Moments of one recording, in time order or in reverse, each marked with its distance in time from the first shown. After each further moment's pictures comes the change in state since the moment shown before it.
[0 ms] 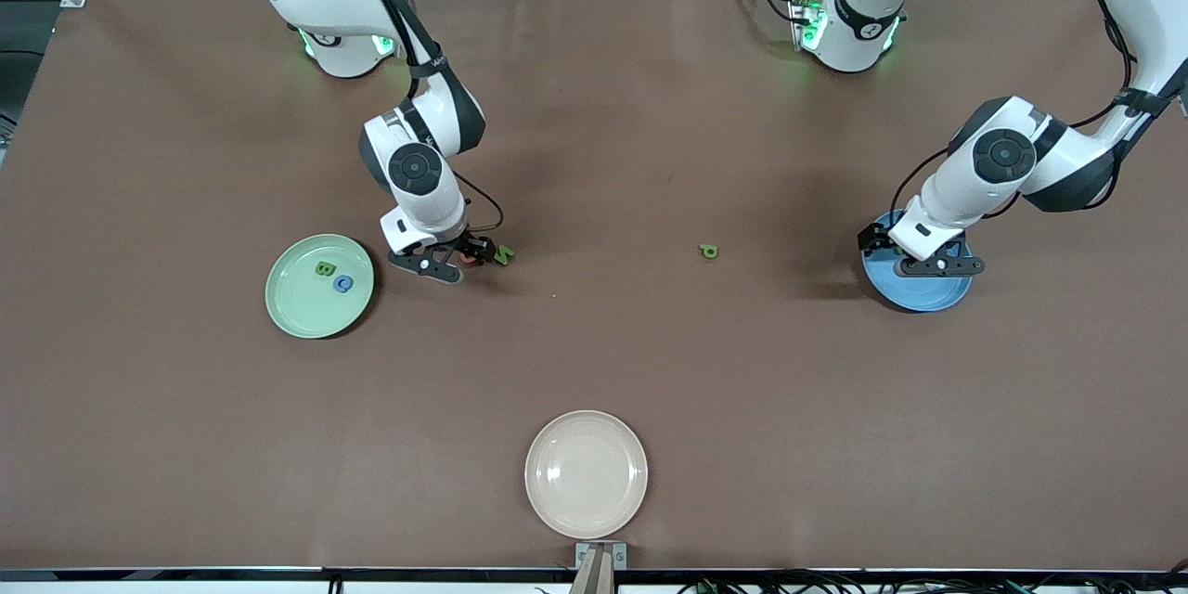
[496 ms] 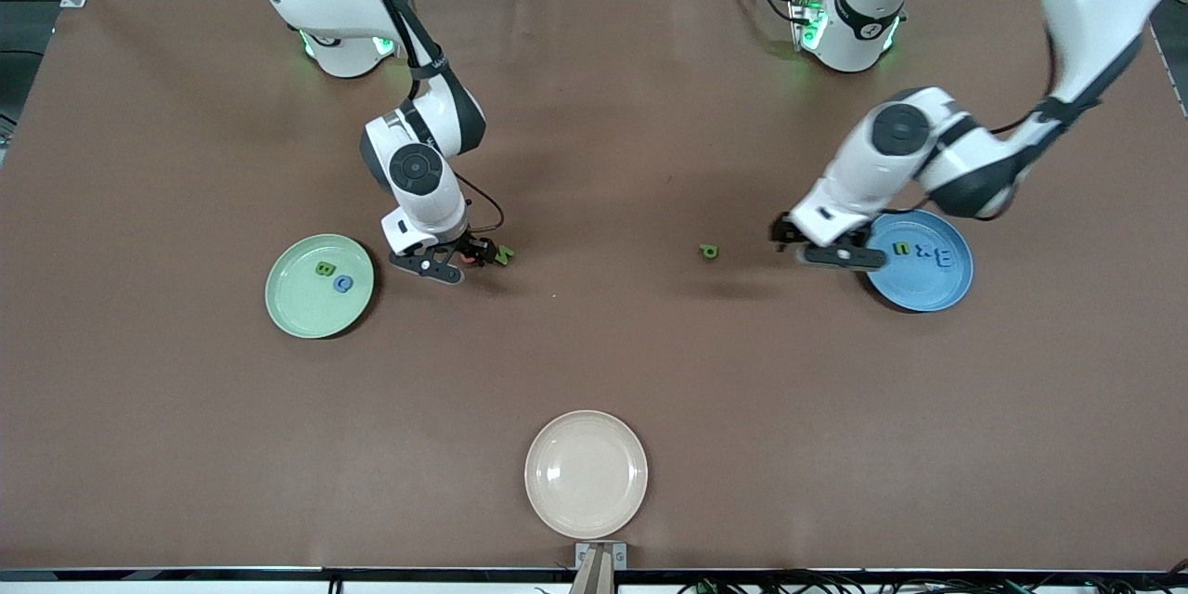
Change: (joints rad) left arm -0.380 0.001 -0.015 0.089 -0.040 -0.004 -0.242; right arm 0.000 0.008 0.001 0.000 -0.001 0.014 0.000
